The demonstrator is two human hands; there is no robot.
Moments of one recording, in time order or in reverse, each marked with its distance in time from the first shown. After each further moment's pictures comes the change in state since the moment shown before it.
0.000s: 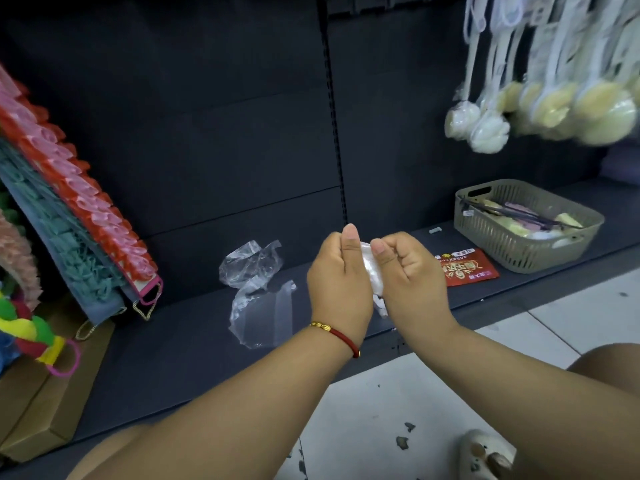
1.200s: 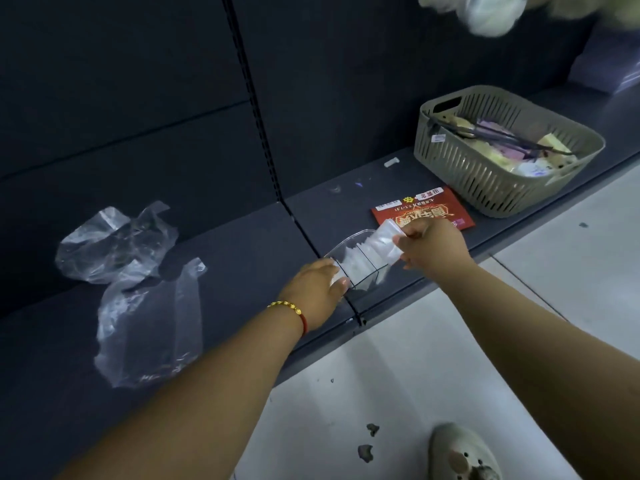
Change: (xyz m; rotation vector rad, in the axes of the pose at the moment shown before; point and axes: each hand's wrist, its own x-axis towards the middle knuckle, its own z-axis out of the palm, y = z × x) left_hand 0.136 -0.283 0.129 0.830 -1.040 -0.069; right_hand 0.168 0.273 -0.056 -0.643 -0.135 0.644
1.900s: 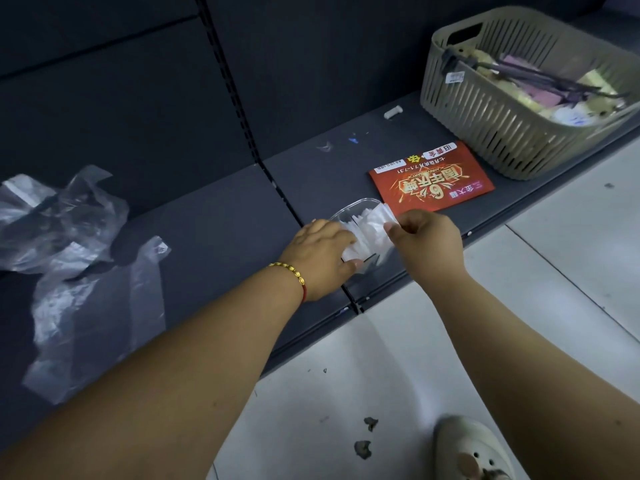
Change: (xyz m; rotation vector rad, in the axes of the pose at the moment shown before) left_hand 0.077 -0.015 0.027 0.239 0.031 0.237; right_hand 0.032 0.044 0.059 -0.020 0.118 0.013
